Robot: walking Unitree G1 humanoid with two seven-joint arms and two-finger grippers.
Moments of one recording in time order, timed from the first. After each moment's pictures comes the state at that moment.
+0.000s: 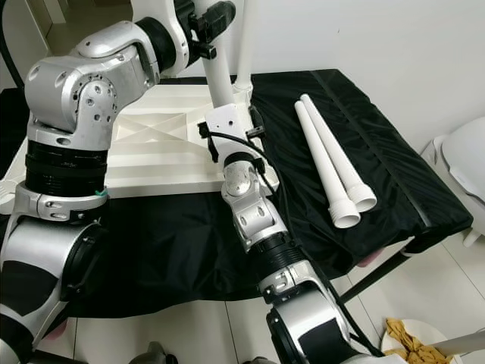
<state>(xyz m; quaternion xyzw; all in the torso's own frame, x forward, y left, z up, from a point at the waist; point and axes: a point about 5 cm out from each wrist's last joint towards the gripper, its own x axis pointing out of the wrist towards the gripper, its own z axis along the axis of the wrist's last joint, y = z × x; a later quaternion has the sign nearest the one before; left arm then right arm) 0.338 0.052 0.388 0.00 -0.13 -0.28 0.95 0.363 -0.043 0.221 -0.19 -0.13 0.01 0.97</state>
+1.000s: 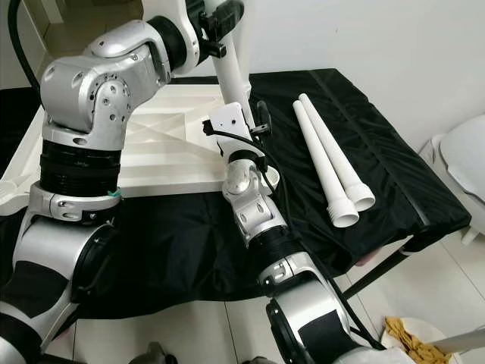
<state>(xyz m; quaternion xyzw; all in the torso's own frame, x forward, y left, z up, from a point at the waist) 0.340 0.045 0.388 -0.01 -0.13 -0.27 0.95 0.374 -0.051 0.220 -0.20 -0.15 -0.04 0.97</state>
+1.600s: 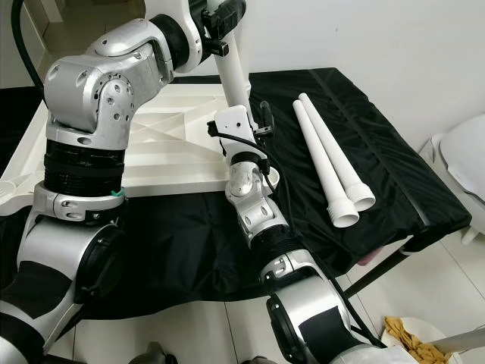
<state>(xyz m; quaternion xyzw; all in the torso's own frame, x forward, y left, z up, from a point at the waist) 0.341 0.044 0.388 -0.01 -0.13 -0.26 0.95 0.377 -0.055 0.210 -0.18 -0.17 -0.05 0.97</state>
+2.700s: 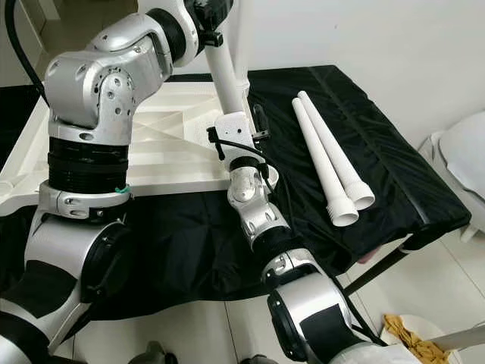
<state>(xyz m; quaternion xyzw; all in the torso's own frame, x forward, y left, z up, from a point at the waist) 0.342 0.044 0.389 -0.05 -0.12 -0.22 0.97 0.376 -0.051 0.206 -0.16 -0.20 0.01 0.97</state>
